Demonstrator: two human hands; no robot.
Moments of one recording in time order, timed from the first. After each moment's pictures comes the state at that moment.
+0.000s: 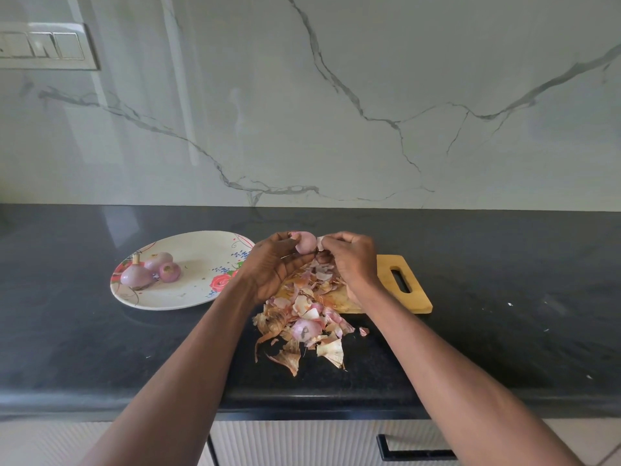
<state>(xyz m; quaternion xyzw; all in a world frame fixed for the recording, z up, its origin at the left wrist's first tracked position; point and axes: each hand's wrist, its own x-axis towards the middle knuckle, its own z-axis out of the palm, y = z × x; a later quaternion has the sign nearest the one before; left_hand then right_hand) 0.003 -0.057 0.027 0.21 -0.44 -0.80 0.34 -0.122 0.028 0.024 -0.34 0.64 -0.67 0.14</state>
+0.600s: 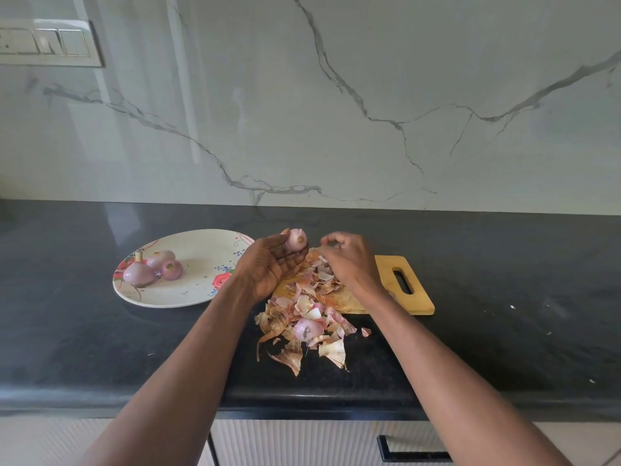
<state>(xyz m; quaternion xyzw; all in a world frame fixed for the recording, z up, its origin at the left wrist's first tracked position) 0.010 -0.059 0.030 0.24 -0.37 -0.82 0.36 -0.124 0.033 0.027 -0.46 0.72 -0.51 0.09</state>
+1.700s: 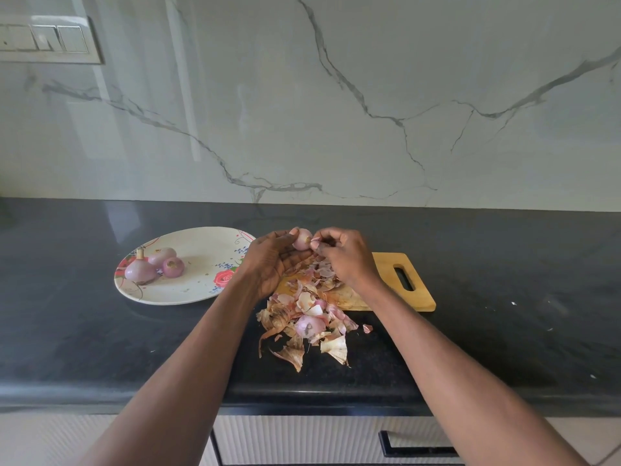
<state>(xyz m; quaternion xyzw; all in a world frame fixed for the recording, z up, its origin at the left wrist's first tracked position) 0.007 -0.058 0.029 0.24 -0.42 -0.79 0.37 -0.126 0.025 0.024 -0.51 0.65 -0.55 0.09</state>
